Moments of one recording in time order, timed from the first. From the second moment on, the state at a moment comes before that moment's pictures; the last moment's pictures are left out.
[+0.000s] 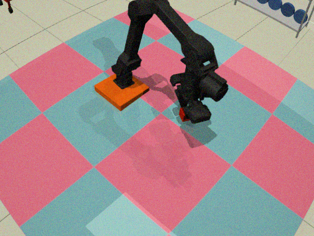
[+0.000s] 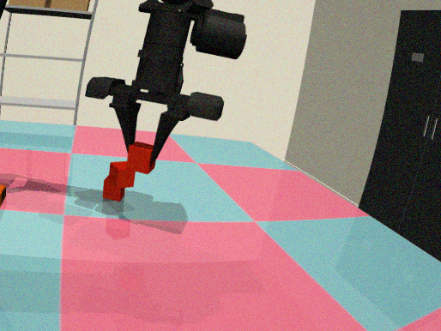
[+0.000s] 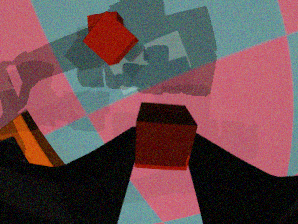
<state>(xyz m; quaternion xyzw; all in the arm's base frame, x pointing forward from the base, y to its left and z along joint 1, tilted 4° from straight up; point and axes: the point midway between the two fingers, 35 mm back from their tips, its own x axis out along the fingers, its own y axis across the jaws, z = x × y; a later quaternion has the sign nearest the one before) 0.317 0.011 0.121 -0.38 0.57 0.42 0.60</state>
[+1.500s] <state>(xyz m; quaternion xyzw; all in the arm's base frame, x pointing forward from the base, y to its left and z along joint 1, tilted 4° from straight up) 0.302 0.067 0.140 -0.02 0.70 0.07 0.71</state>
